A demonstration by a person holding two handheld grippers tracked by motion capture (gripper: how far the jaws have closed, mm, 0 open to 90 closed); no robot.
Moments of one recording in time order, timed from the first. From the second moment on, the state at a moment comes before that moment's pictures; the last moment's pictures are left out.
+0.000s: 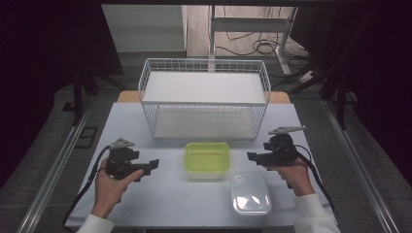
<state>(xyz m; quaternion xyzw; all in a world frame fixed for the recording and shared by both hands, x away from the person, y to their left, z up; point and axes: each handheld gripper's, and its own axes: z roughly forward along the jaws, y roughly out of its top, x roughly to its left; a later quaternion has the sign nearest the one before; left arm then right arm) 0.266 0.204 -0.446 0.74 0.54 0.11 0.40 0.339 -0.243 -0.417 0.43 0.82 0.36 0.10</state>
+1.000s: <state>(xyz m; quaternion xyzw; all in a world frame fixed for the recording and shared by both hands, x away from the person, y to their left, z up) 0.335 0.153 -0.456 0.73 0.55 -0.01 0.39 0.378 -0.190 -0.438 0.43 0.83 0.35 0.03</state>
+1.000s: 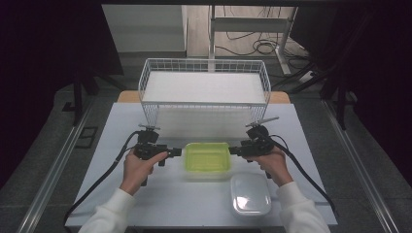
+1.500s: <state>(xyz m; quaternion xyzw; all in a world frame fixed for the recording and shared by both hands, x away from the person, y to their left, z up) 0.354 0.137 -0.485 0.72 0.57 -0.08 0.38 0.391 -0.180 -0.465 0.45 0.84 0.31 0.00</state>
